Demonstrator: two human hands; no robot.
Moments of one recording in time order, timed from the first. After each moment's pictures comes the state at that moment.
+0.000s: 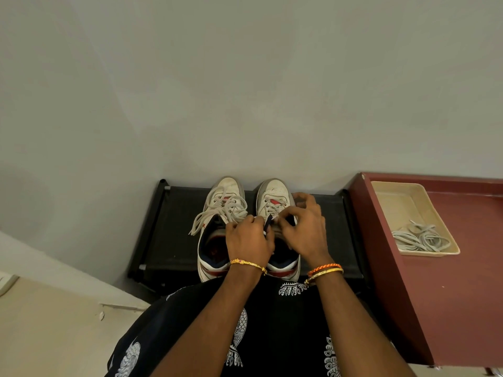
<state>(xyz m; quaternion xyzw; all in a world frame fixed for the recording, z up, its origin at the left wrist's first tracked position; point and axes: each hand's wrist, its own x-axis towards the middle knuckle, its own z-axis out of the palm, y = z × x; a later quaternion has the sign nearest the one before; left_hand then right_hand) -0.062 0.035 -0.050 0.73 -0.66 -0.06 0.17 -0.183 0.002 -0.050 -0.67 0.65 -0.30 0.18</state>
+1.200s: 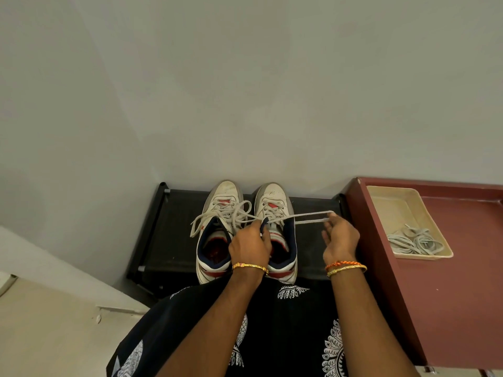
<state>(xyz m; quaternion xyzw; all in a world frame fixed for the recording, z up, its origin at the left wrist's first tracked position) -0.072 0.039 -0.051 0.75 -0.59 -0.16 0.24 -0.218 0.001 -0.030 -0.08 0.64 -0.60 0.47</state>
